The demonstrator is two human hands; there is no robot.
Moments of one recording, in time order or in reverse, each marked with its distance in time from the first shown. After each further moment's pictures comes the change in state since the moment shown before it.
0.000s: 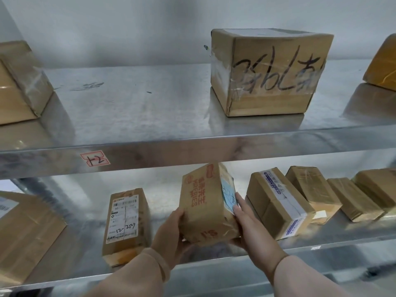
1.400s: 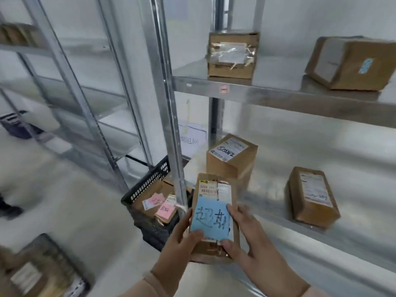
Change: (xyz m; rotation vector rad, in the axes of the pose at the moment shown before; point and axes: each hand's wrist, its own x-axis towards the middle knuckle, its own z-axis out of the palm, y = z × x) left_hand -0.315 0.012 -0.360 -0.114 0.444 0.249; right_hand -0.160 0.104 0.390 -0.855 -0.594 -0.592
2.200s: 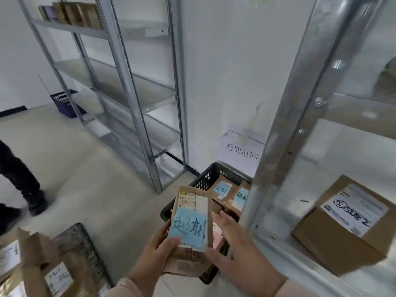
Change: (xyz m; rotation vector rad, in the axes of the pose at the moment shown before) left_hand 0.144 0.085 -0.237 -0.078 0.265 -0.093; right_hand 0.252 -0.070 0.160 -0.156 -0.465 0.042
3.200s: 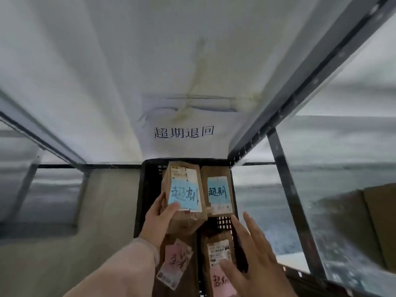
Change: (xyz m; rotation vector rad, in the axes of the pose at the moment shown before) left_hand 0.496 0.051 0.083 0.407 -0.497 -0.376; right_hand 0.272 0.082 0.001 0.080 0.278 0.938
